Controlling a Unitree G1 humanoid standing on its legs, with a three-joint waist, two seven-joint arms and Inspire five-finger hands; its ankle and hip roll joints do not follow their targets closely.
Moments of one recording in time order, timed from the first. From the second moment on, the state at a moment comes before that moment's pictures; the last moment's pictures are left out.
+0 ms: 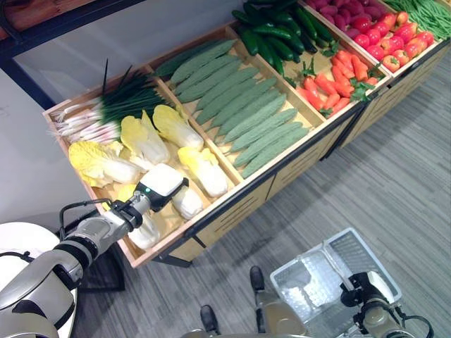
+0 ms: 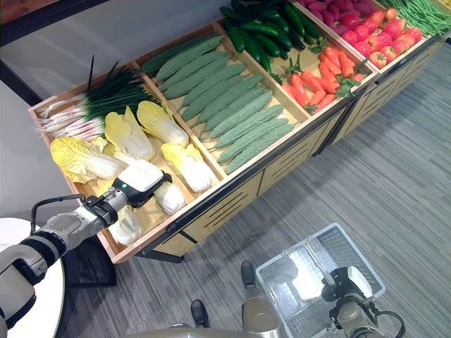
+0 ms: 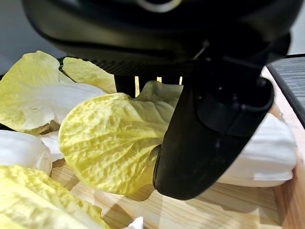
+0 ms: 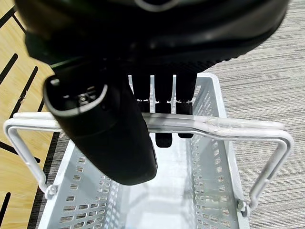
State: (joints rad) left arm -0.61 0.84 -0.85 0.70 0.82 -0.25 0.39; right arm -0.10 -0.47 0.18 1.27 -0.19 -0.15 -0.32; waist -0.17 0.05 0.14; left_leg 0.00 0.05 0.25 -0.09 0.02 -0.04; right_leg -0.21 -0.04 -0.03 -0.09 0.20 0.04
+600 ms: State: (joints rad) left arm -0.39 1.12 -0.55 0.18 0.57 -0.36 0.30; right arm -0.07 -0.47 0.15 1.27 -0.19 -0.14 -0.32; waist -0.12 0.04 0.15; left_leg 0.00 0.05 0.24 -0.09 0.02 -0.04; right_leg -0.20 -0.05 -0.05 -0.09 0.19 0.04
